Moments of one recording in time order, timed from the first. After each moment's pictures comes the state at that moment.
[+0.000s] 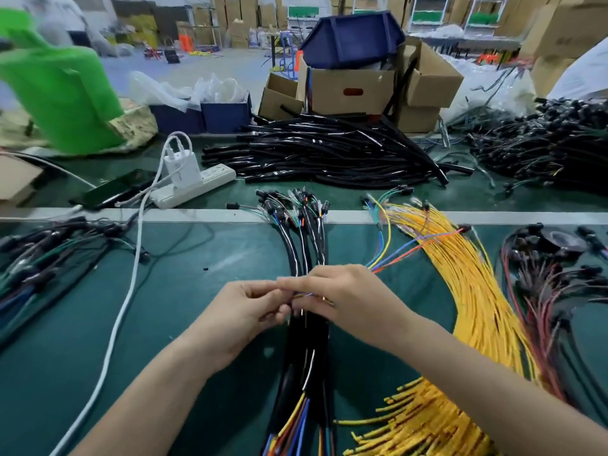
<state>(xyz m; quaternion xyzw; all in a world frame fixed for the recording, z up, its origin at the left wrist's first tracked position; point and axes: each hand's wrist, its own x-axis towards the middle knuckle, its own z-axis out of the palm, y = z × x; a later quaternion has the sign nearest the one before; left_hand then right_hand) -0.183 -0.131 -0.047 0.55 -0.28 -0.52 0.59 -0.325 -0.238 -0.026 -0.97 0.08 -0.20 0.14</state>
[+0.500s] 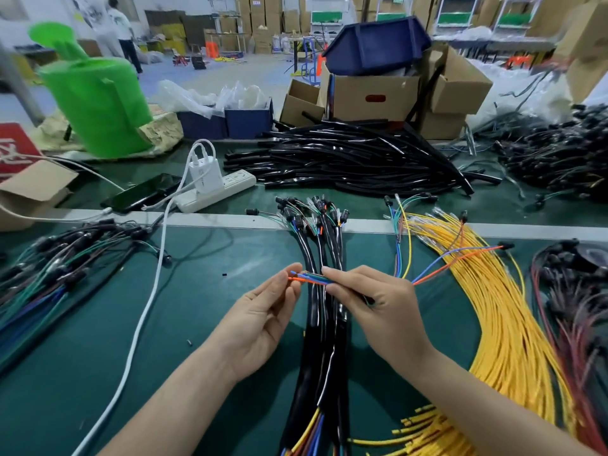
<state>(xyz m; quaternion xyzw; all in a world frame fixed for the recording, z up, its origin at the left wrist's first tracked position) -0.177 -0.138 -0.046 0.35 -0.02 -0.56 0.75 -0.320 -0.238 -0.051 -0.83 0.13 -0.46 0.29</state>
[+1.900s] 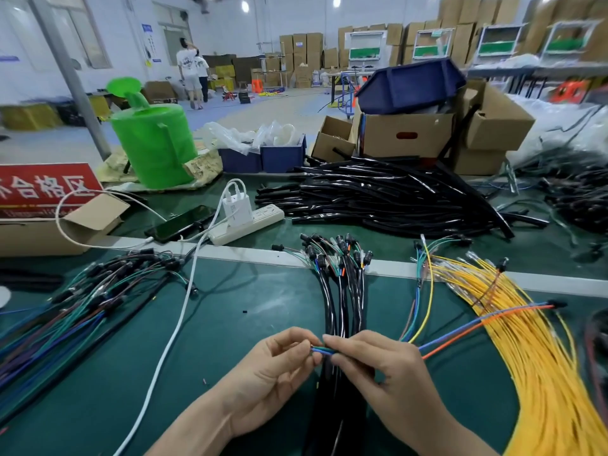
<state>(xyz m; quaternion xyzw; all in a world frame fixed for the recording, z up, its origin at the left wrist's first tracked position) -0.174 -0.121 -0.054 0.38 -0.13 -0.59 0.71 -0.318 -0.236 -0.049 -0.86 0.06 -0.39 0.31</state>
